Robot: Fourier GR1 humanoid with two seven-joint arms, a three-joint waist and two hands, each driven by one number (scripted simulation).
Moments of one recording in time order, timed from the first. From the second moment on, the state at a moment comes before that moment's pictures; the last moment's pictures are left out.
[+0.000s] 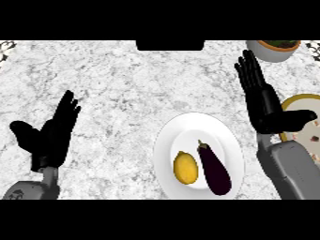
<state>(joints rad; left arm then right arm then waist) -0.09 0.24 -0.15 -1.56 0.22 0.30 0.18 -0.38 -0.27 0.22 -1.39 -0.31 -0.23 -0.20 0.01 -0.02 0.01</state>
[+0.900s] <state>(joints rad) -0.18 0.41 0.07 -1.56 0.25 0.20 0.00 -0.09 -0.11 0.84 -1.76 0.33 -0.60 -0.25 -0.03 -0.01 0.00</state>
